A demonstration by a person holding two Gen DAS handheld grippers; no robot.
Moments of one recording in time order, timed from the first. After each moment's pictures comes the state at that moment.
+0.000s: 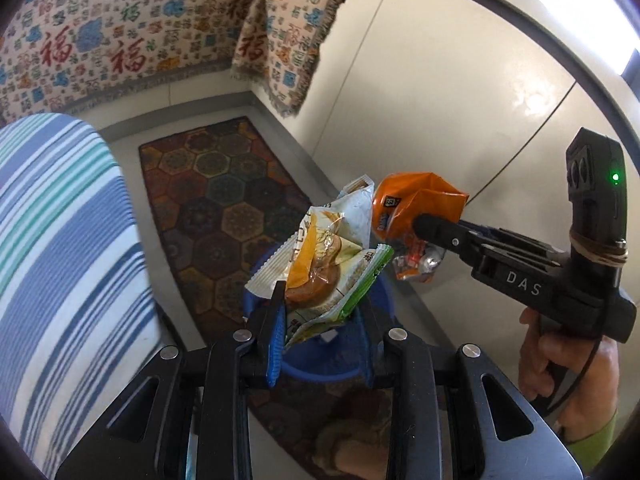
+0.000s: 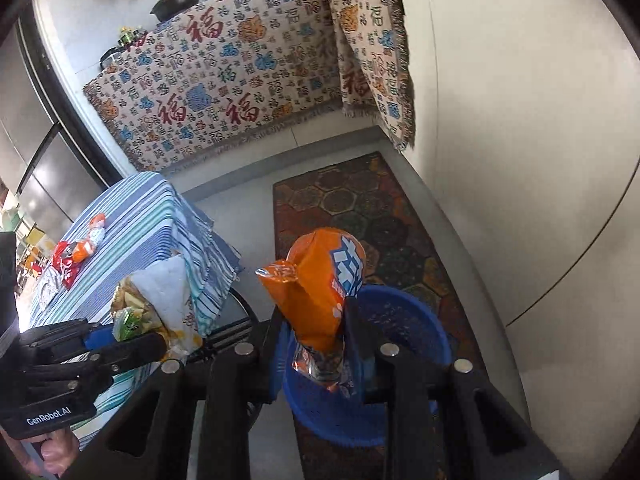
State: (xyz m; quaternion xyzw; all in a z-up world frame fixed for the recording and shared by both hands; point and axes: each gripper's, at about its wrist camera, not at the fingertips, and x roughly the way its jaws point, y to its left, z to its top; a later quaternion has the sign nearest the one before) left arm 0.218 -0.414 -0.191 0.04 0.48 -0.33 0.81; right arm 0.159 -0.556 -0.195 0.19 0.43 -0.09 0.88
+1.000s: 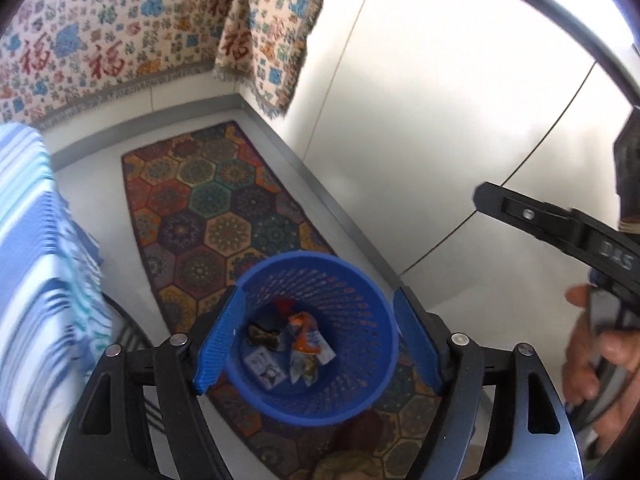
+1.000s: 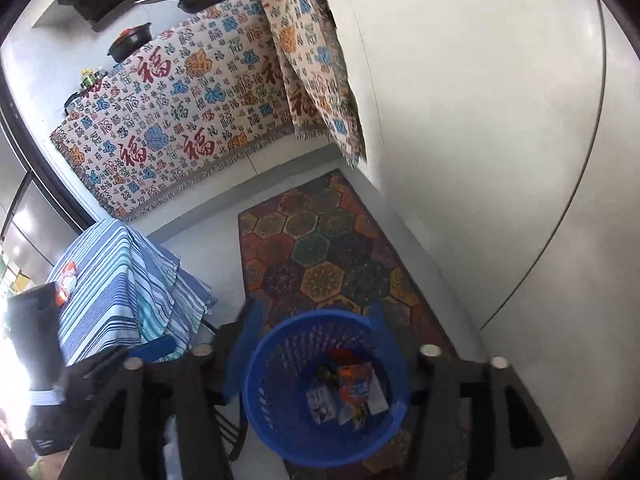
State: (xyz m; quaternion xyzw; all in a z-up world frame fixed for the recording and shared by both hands) left arm 0.222 -0.450 -0.218 0.05 0.46 -0.33 0.82; right arm 0.139 -0.610 -0.194 0.21 0.37 -0.15 0.89
